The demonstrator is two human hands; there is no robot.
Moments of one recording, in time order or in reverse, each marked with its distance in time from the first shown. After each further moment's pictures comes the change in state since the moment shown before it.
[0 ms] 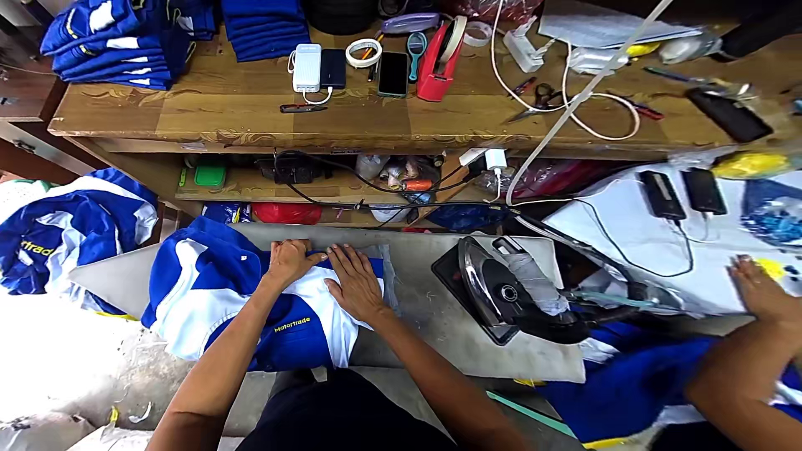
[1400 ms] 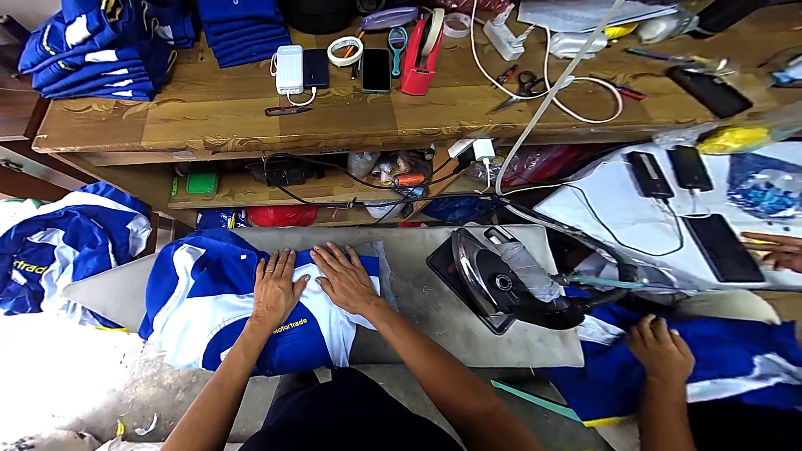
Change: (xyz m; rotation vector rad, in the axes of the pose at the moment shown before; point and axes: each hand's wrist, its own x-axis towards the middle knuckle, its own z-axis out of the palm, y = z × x) left_hand -0.034 -0.046 0.086 0.193 0.501 0.146; right_hand 0.015 0.000 -0.004 0.097 -0.129 -0.086
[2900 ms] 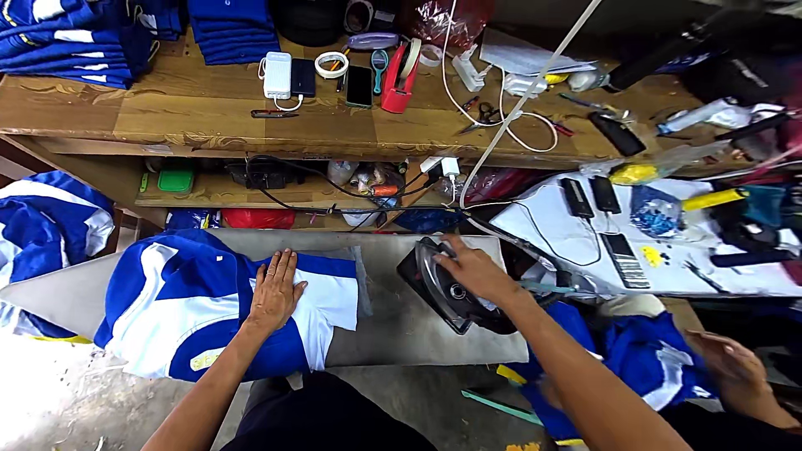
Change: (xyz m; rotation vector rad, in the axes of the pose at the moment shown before) left_hand 0.005 0.042 0.003 -0.092 -0.104 0.061; right_hand -0.129 0.147 -0.208 0.014 -0.183 0.638
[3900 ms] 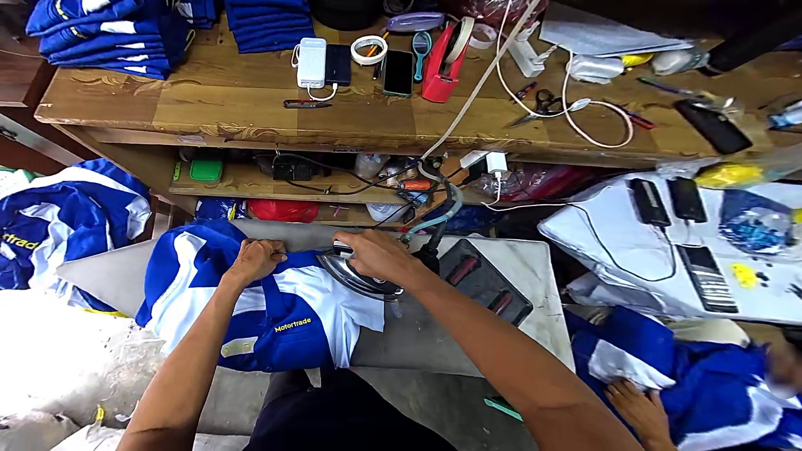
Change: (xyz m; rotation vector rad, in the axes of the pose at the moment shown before) left_hand 0.044 -0.095 -0.091 -0.180 -0.444 -0.142; right_hand 0.058 -0.234 0.046 -0.177 -0.164 -0.569
